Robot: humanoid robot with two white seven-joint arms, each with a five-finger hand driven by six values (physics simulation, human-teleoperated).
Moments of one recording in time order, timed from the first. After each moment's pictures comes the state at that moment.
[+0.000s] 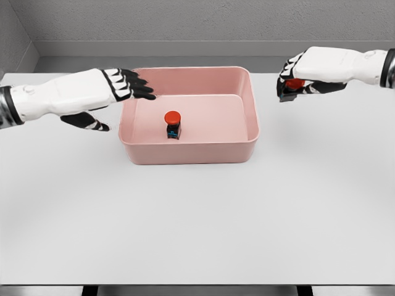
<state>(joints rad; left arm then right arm) -0.83 1.02 -0.88 -1.64 -0.20 -0.61 -0.23 -1.15 -0.92 1.10 -1.34 0.16 -0.61 0.41</state>
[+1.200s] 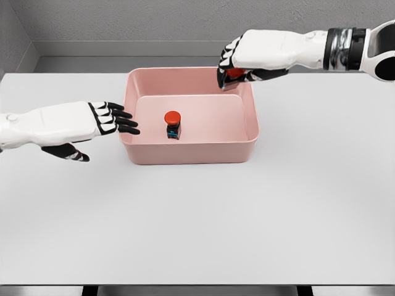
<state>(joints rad) -0.79 1.15 -0.93 -1.75 -0.19 -0.61 -0.24 -1.23 -0.71 1.11 -1.38 0.16 -0.61 0.42</state>
